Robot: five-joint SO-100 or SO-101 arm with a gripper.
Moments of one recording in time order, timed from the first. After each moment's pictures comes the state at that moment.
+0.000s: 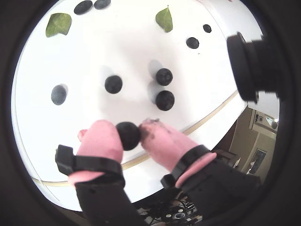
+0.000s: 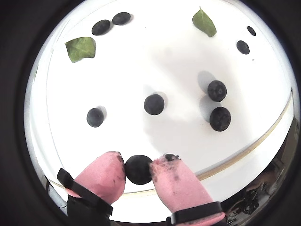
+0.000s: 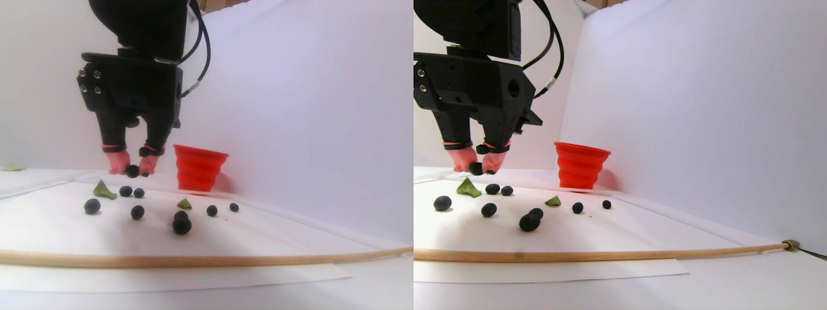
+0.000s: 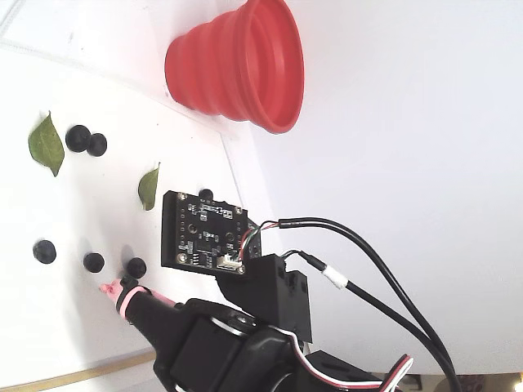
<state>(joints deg) -10.8 96.1 138.3 7.7 -77.6</state>
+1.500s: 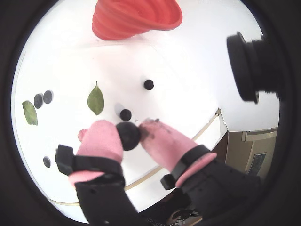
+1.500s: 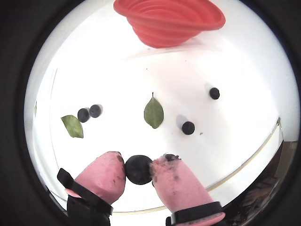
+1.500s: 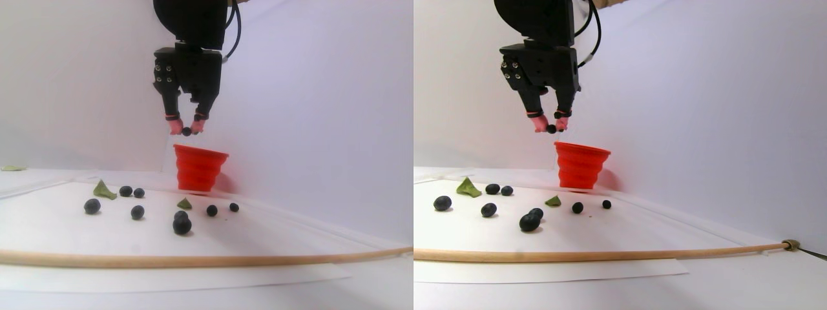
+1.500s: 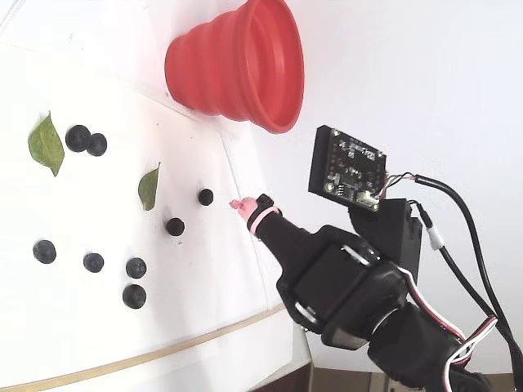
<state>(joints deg) 0.0 96.7 124.7 6.3 -91.1</state>
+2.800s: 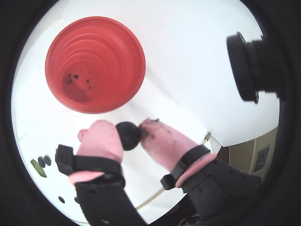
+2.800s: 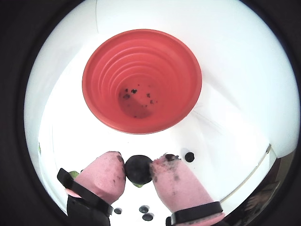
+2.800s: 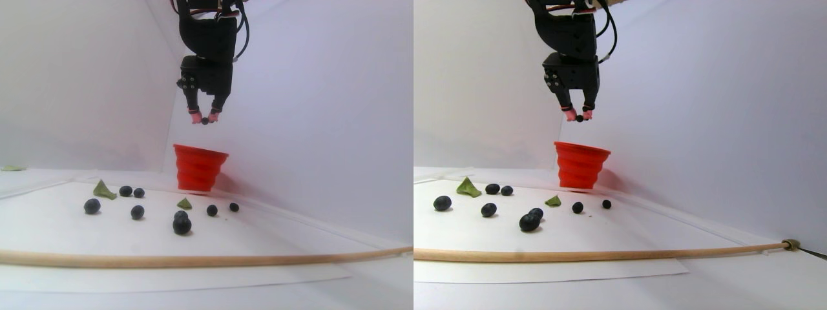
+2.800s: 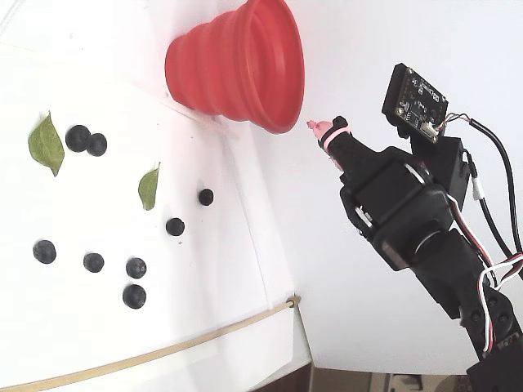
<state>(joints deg) 4.1 81.8 100.9 5.0 -91.9</state>
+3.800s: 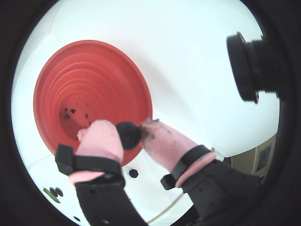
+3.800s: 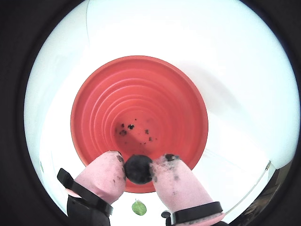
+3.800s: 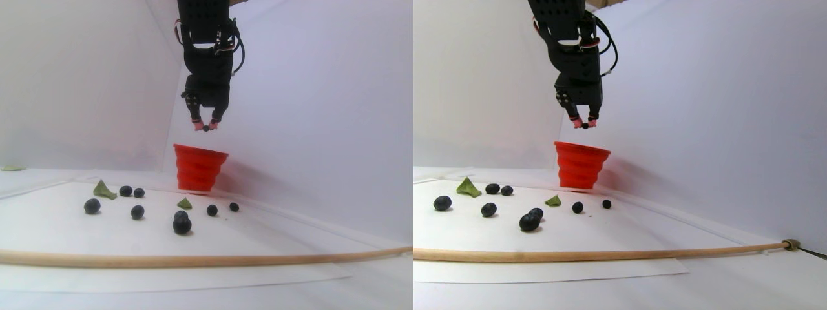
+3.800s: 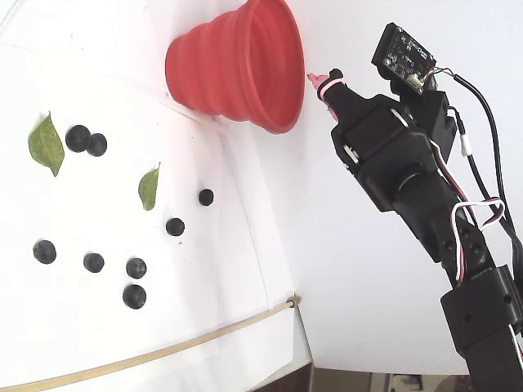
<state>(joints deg) 4.1 63.5 78.1 5.0 -91.1</state>
